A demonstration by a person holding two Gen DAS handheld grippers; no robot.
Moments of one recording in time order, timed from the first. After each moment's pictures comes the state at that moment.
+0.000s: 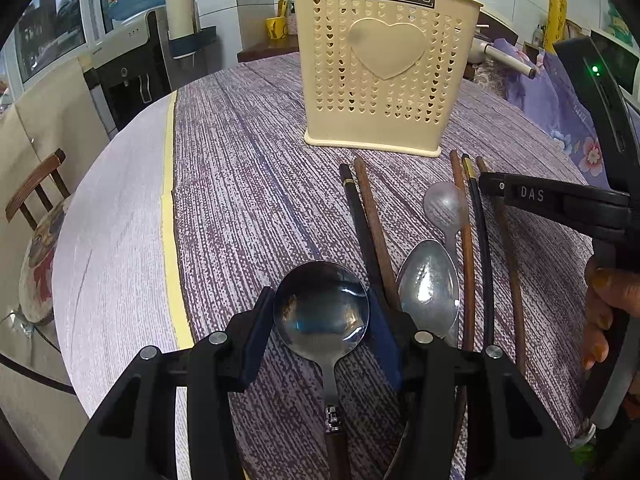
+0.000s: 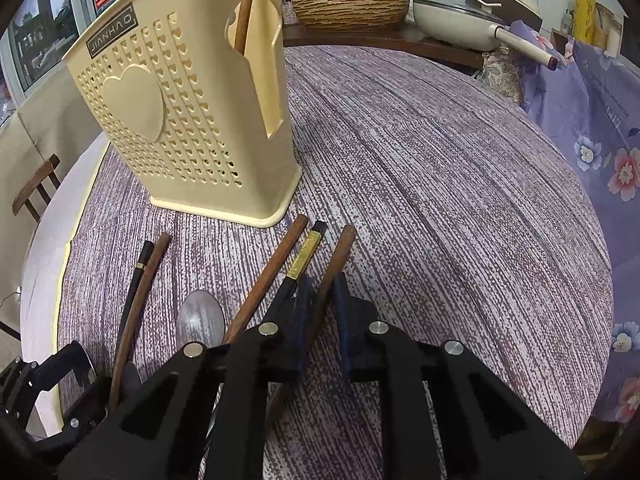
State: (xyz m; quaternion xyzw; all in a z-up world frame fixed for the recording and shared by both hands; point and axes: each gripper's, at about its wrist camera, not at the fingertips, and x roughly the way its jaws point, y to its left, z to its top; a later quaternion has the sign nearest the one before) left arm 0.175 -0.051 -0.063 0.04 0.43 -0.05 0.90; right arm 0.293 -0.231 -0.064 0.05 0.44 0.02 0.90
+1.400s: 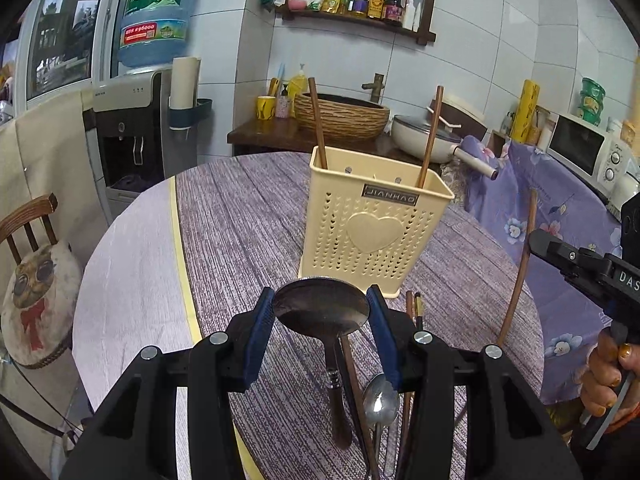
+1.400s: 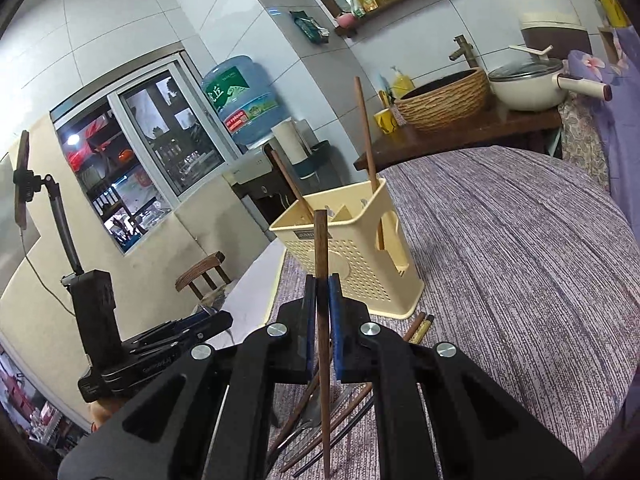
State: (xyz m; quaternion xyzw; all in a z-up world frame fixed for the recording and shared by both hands) left arm 0.181 -0.020 0.039 -0.04 0.31 -0.11 0.94; right arm 0.224 -0.290 0.055 0.21 0.25 0.27 0.91
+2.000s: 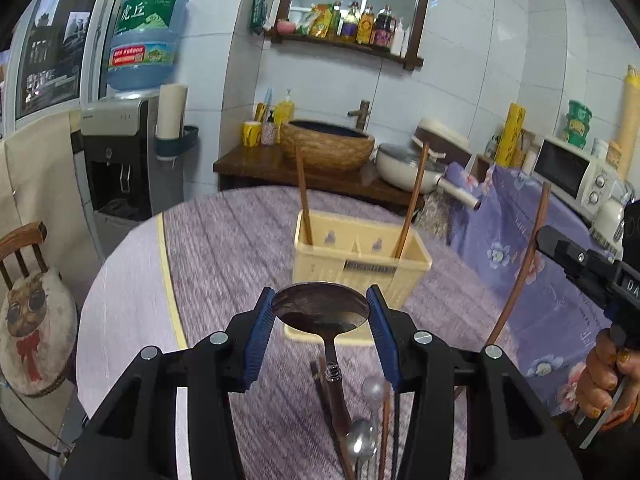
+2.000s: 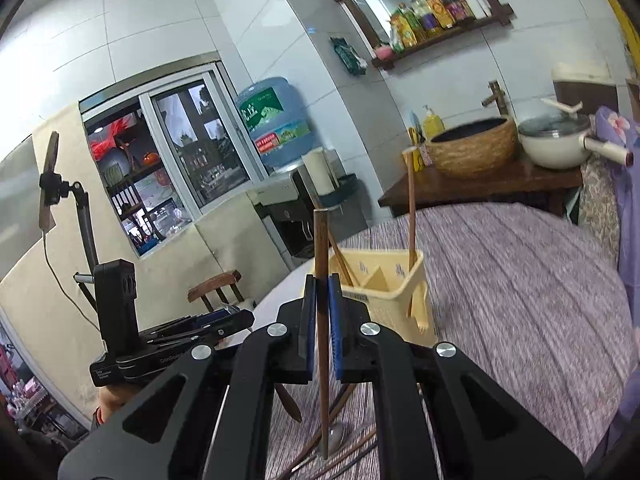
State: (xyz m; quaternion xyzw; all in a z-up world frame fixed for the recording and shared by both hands) left arm 0.201 -0.012 0.095 -0.06 0.27 -0.15 0.95; right arm 0.225 -0.285 0.126 0.16 0.18 0.29 0.92
